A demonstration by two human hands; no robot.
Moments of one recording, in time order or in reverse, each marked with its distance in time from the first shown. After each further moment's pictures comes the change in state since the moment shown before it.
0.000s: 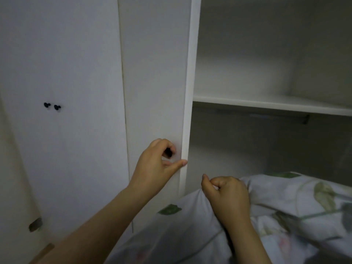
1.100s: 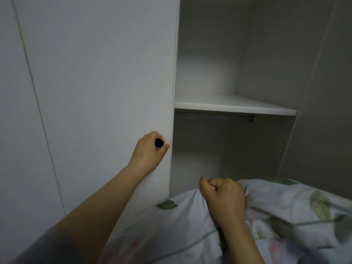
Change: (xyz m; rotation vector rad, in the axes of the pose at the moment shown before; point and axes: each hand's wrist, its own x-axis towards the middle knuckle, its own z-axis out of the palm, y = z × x) left_hand 0.131 -0.002 0.149 -0.057 -0.187 0.061; right_hand 0.042 0.107 -0.028 -0.123 0.174 0.201
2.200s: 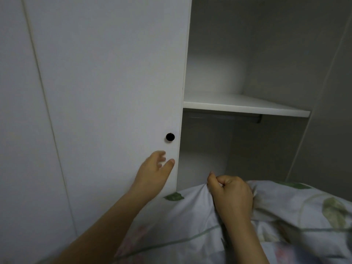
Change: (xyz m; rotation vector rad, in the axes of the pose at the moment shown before) left_hand -0.055 0.008 -0.002 -0.255 -0.108 -0.262; right_hand 0.010 -0.010 0.003 -0.028 0.017 0.143
